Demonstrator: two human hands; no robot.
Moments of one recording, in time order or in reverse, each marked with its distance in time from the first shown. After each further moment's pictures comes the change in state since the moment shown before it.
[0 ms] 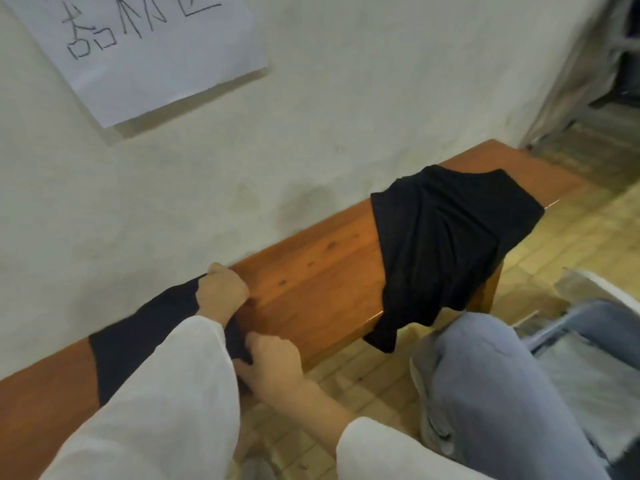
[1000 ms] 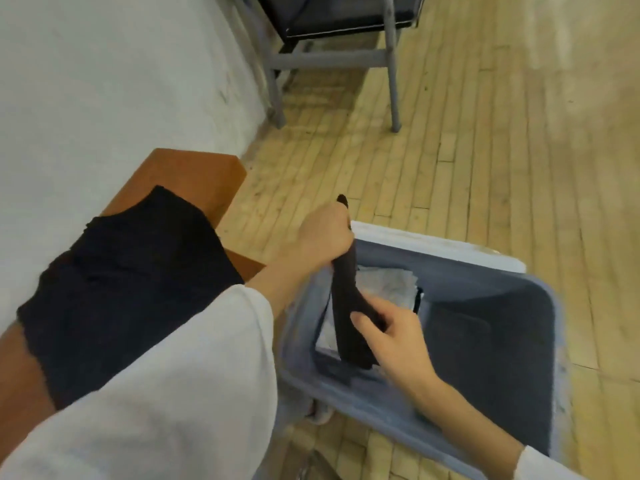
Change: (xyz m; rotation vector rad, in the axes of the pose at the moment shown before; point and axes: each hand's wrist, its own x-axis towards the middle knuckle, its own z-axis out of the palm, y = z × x) left_hand -0.429 0.525 0.149 0.238 -0.273 1.367; right_hand -0.325 0.398 -0.262 0.852 0.961 0.515
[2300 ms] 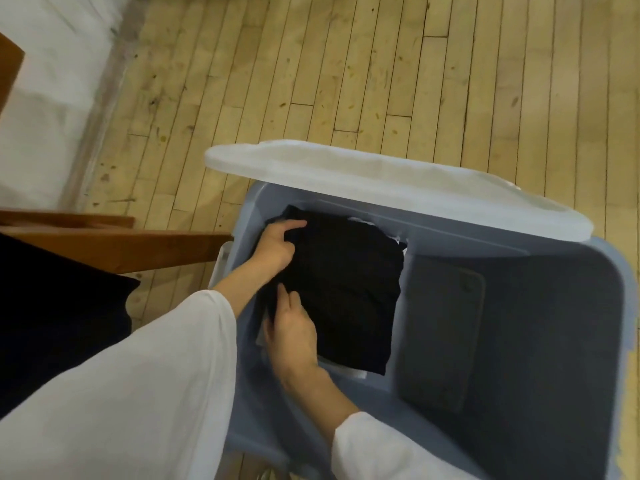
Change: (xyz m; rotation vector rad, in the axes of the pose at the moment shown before) left_hand 0.154 -0.128 0.253 -0.597 -0.206 -0.275; right_hand 0.144 0.216 0.118 -0.613 -0.129 0.264
